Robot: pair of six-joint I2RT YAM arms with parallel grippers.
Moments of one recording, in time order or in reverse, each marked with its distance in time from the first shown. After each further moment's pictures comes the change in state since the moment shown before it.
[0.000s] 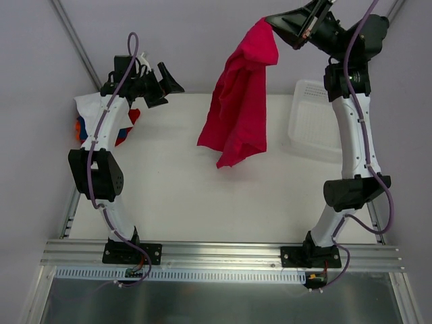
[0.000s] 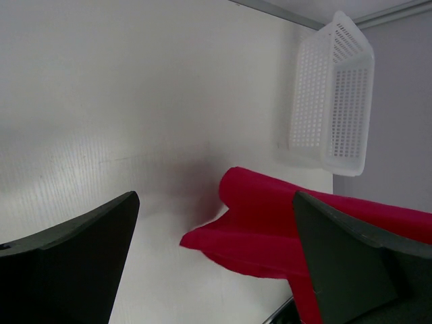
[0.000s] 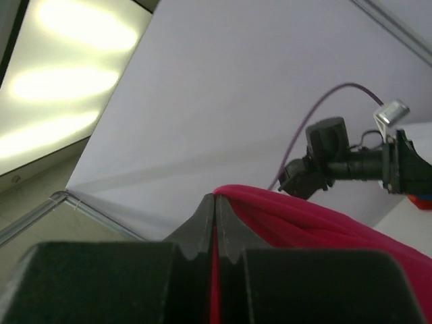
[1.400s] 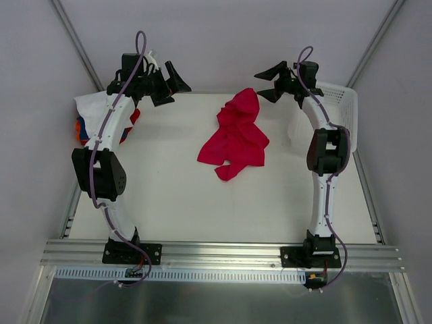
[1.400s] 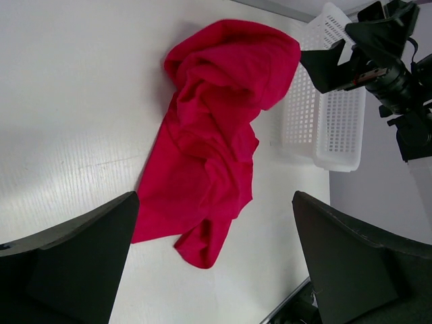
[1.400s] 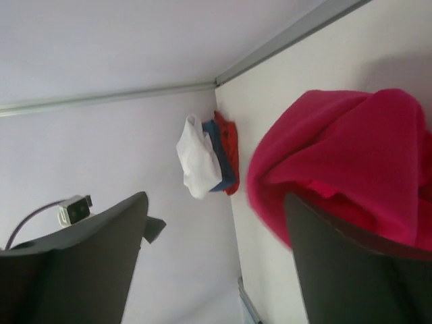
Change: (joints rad) left arm -0.053 0.010 0.034 0.000 -0.022 -0.013; right arm -0.093 0.610 -0.134 -0.307 0.116 -0.358
